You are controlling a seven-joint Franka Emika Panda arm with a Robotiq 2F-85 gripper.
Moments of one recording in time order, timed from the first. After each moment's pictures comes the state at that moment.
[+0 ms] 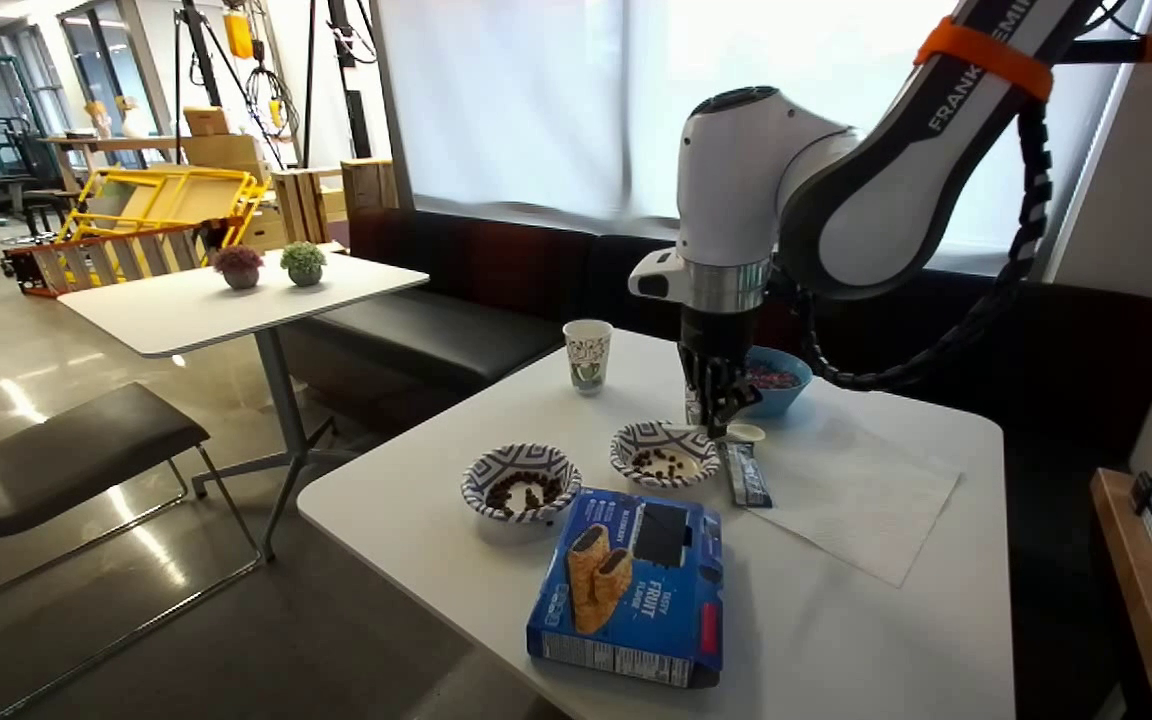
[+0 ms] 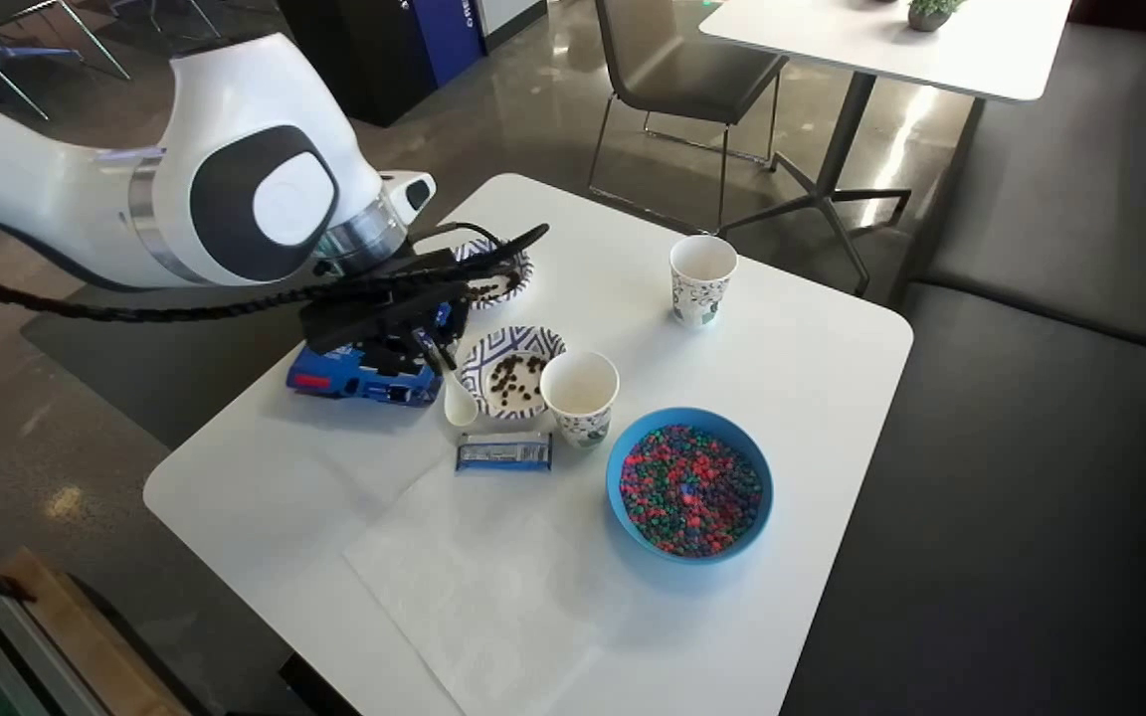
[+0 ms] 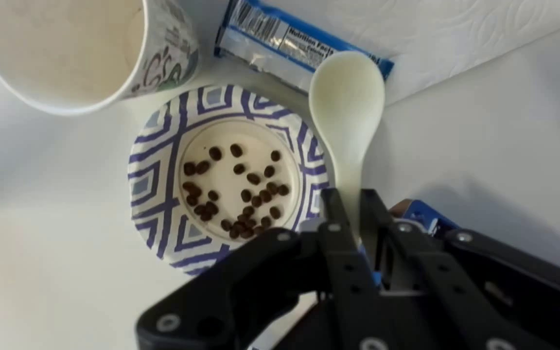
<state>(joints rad) 0.09 0.26 -0.06 -2.39 -0.39 2.65 -0.58</state>
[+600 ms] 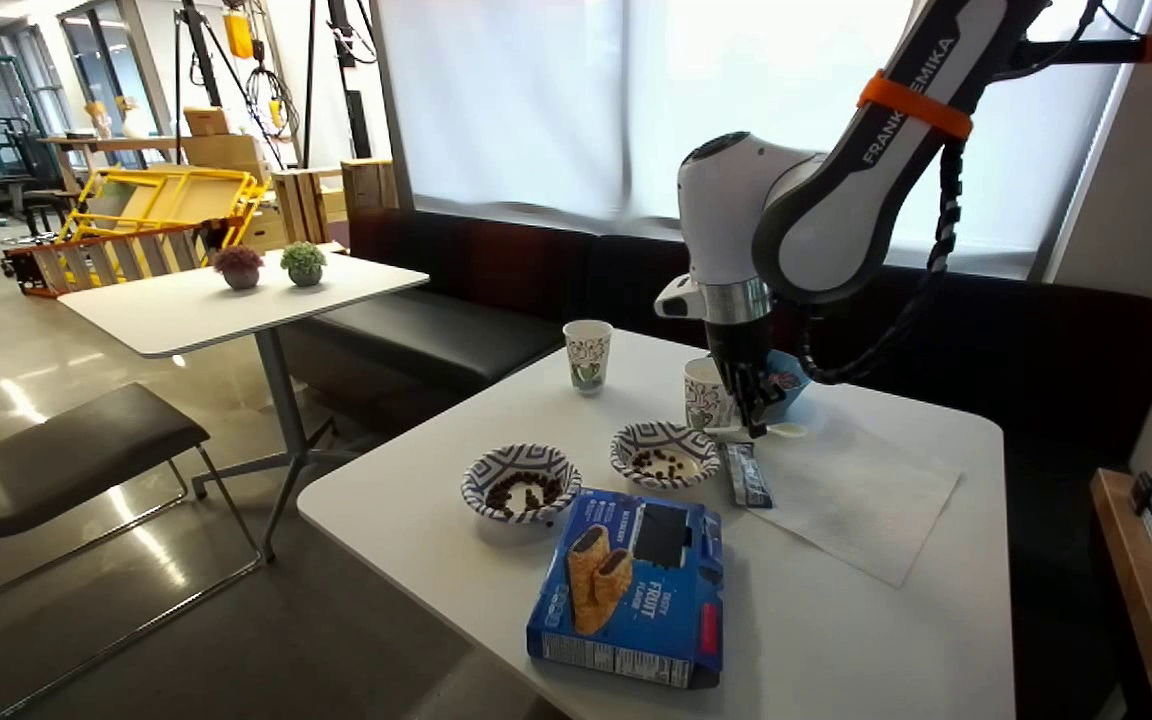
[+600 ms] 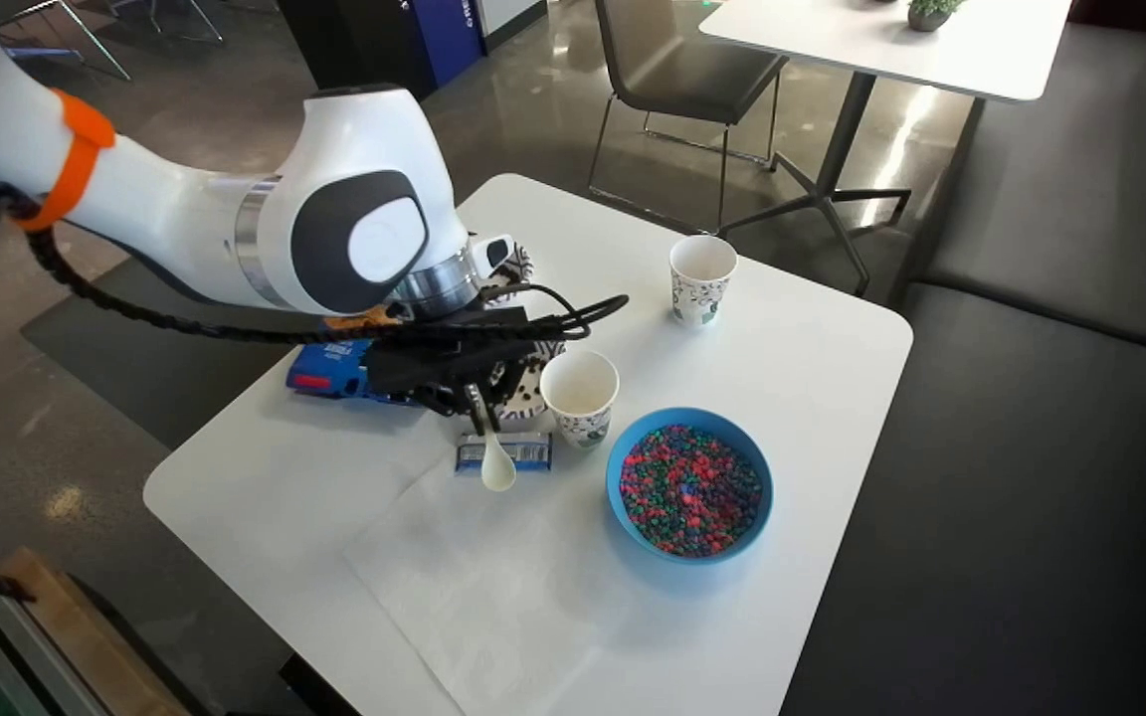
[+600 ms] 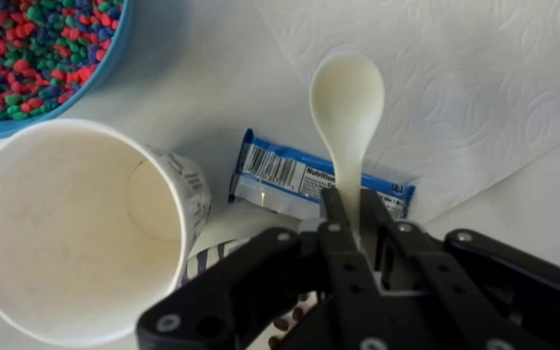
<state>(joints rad) -0.04 0.36 -0.05 -2.30 -0.39 2.51 -0.62</state>
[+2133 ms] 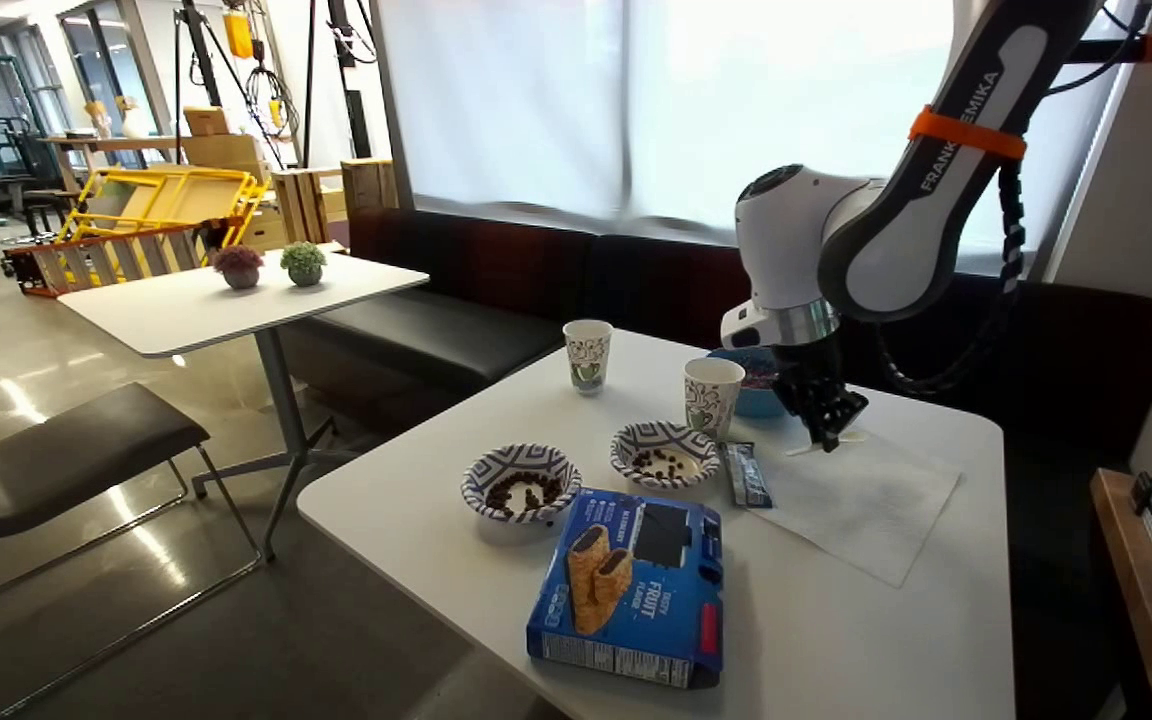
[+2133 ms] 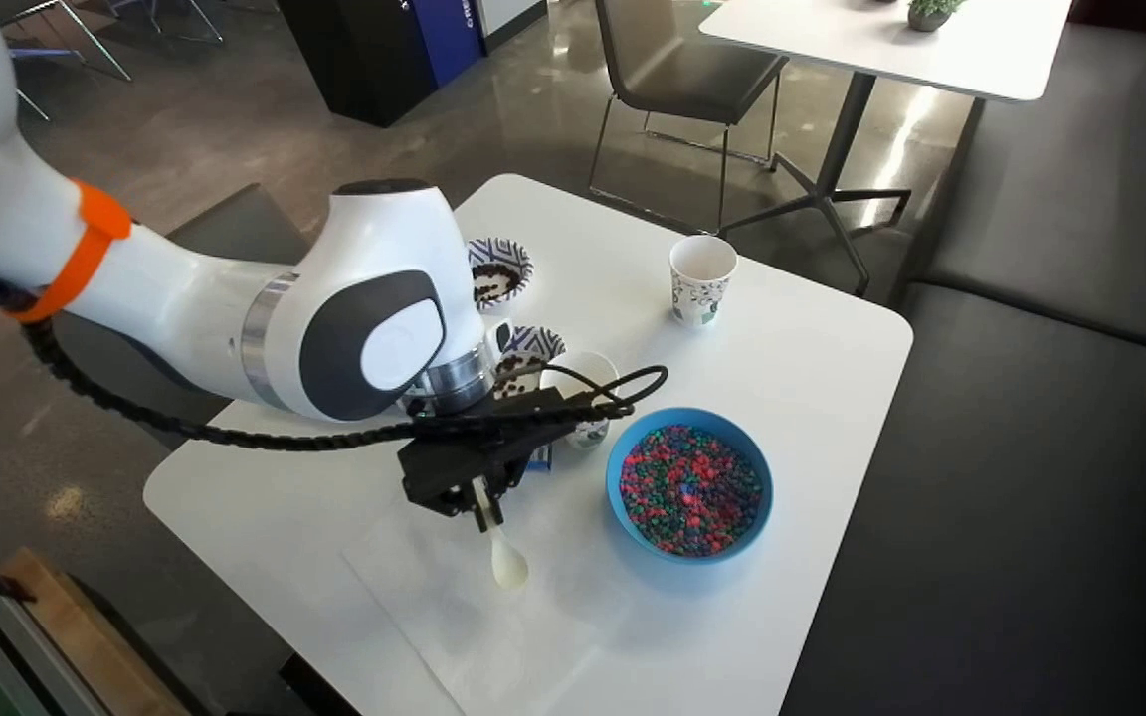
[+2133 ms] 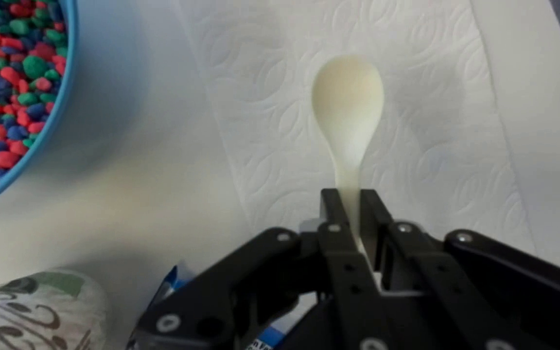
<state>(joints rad) -0.15 0.35 -0.08 -2.43 -0.49 2.53 -0.91</state>
